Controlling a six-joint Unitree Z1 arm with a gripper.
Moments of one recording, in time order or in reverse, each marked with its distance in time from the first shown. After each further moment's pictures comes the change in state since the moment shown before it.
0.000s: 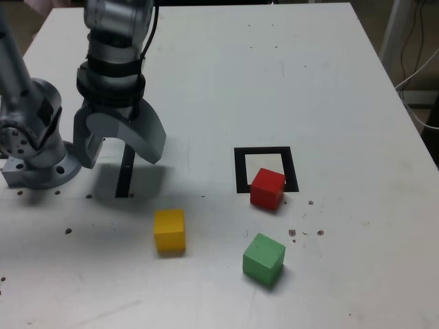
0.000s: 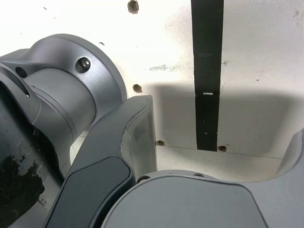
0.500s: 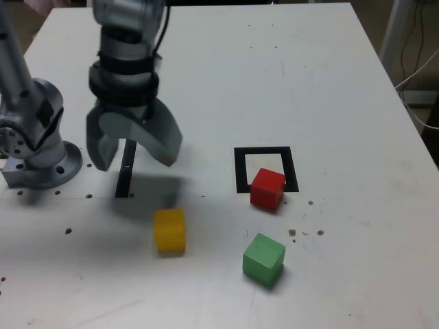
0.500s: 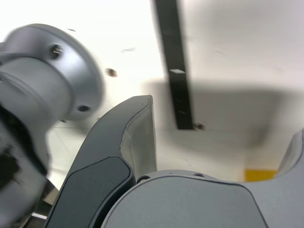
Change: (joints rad) arm -0.082 0.036 -0.111 0.025 -0.024 -0.011
